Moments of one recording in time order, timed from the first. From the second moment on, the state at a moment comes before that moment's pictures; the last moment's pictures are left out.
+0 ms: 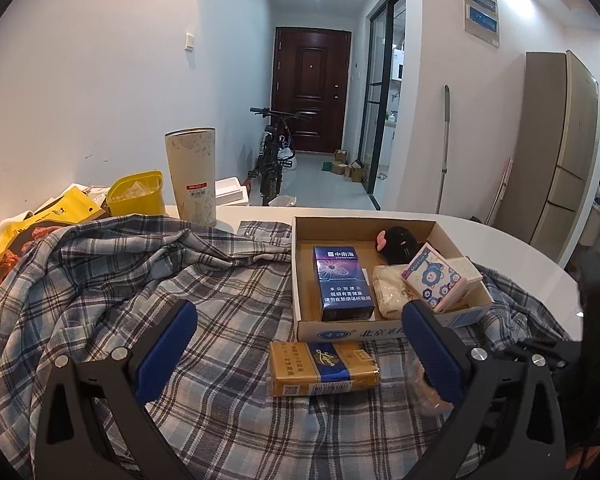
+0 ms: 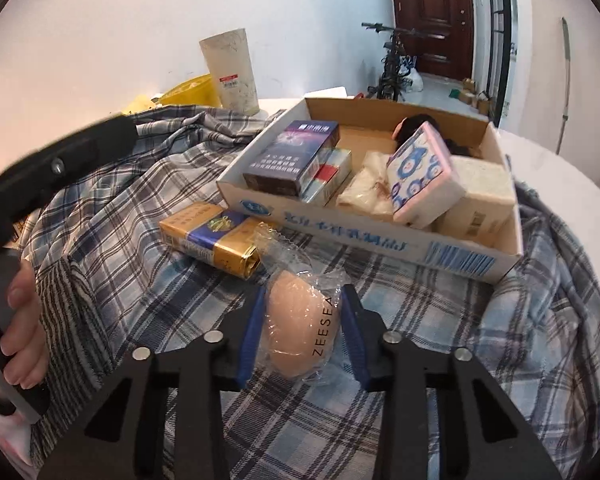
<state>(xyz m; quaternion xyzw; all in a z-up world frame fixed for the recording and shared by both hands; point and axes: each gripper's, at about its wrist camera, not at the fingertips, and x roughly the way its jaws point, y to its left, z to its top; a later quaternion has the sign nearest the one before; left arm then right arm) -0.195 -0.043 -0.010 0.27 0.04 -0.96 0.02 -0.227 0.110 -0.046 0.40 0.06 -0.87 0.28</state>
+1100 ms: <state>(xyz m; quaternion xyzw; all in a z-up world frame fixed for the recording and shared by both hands) -0.257 -0.030 -0.100 0.49 0.06 -0.87 -0.02 -0.219 0.134 -0.006 0.30 0.05 -0.92 0.24</state>
